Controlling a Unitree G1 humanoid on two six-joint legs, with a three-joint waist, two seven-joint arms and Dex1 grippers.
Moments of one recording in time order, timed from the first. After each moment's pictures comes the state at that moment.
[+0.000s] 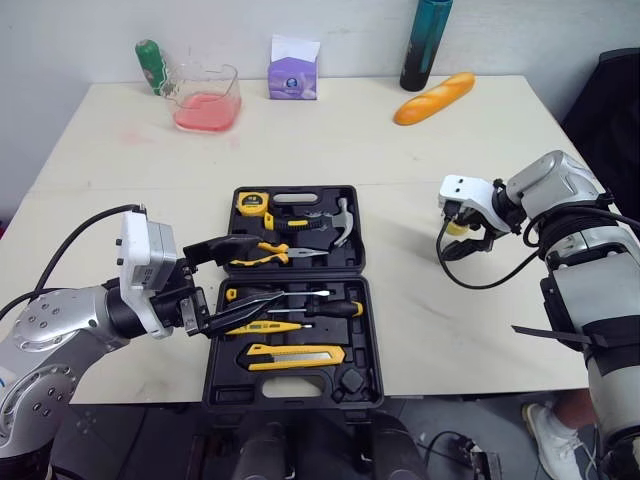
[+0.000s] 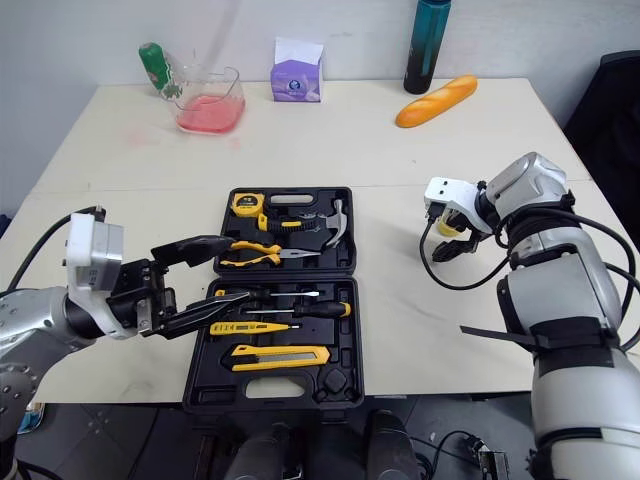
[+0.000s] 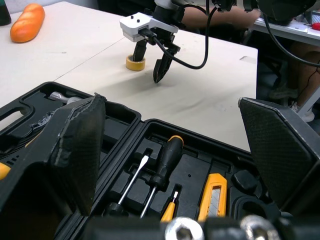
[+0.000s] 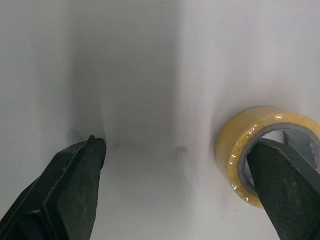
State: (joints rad) left arm -0.09 0.81 0.35 -0.65 -0.97 0.63 -0.71; right arm -1.37 -0.61 0.41 1.33 -0.41 0.15 1.32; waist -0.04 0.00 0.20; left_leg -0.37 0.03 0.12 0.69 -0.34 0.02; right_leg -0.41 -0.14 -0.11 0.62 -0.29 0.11
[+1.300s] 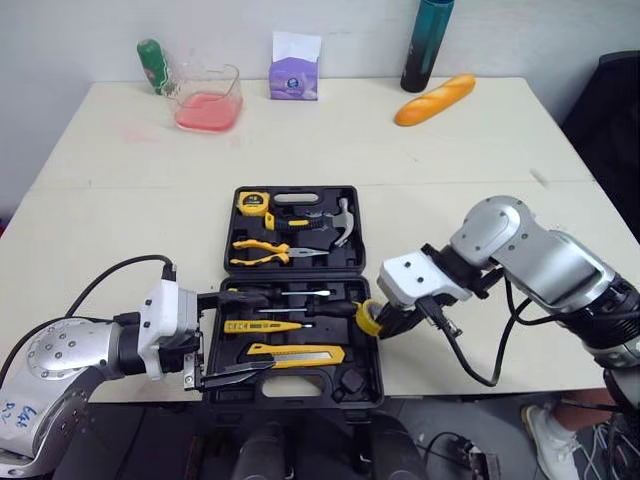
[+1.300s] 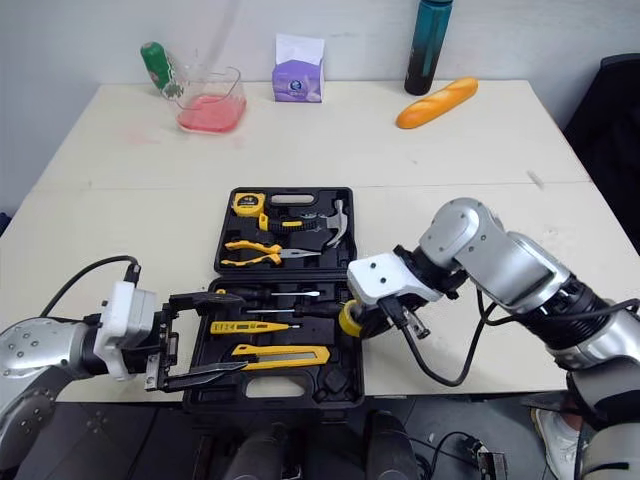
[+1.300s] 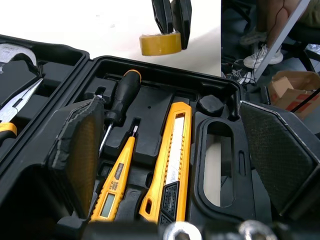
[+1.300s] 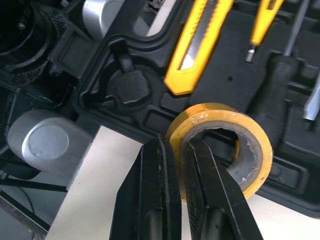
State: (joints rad) left arm 0.12 0.83 0.26 -0.61 -0.68 0.38 -1.01; right arm -0.93 -0.92 0.64 -0.20 0.31 0.41 1.56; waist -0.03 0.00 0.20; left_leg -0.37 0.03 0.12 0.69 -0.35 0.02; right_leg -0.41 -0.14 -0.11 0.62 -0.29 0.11
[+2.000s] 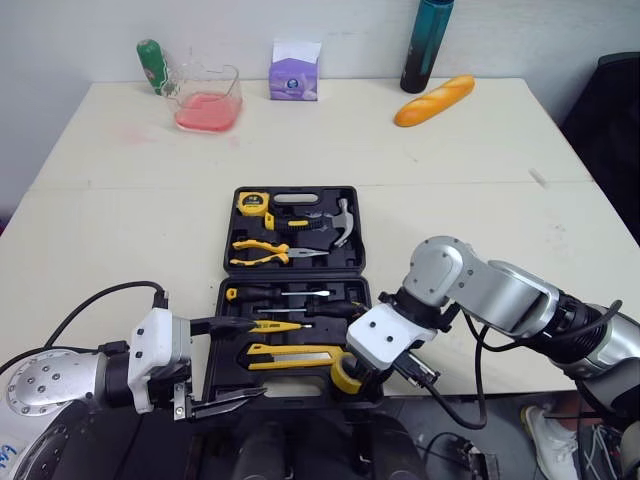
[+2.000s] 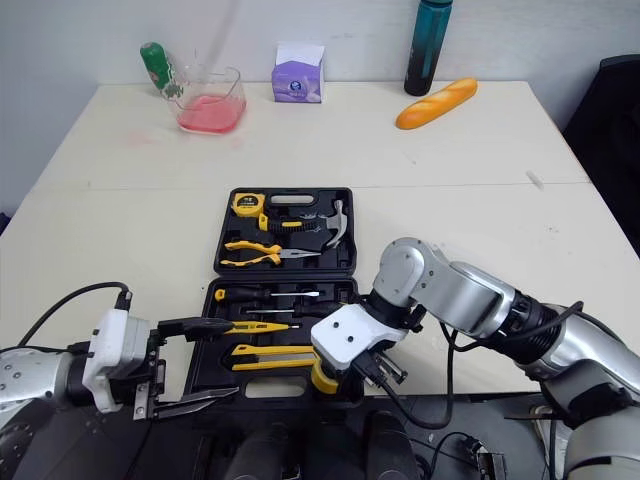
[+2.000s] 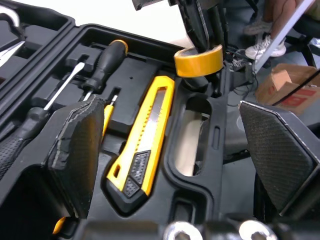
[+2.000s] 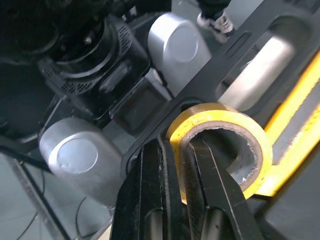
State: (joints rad) left arm 0.30 0.84 0.35 -0.69 -0.67 0.40 -1.00; right arm -0.95 -0.82 0.86 -0.31 0.29 0.37 1.56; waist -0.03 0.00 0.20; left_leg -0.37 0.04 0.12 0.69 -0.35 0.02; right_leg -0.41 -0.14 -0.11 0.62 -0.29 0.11
